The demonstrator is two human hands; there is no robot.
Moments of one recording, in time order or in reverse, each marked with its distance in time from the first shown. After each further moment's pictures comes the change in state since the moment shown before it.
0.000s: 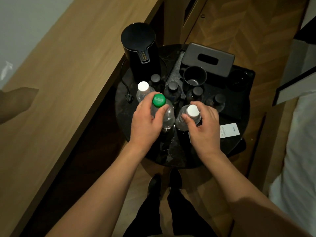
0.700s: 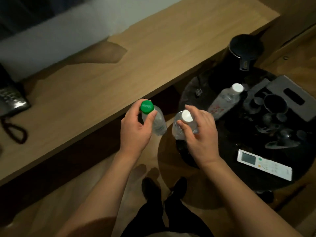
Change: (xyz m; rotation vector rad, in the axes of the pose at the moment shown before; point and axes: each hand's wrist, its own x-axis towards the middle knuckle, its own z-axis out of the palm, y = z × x) left_hand -0.152 -0.059 -0.160 -0.045 0.558 -0.304; right_hand -0.084 -0.129 0.086 0.051 -0.414 -0.579
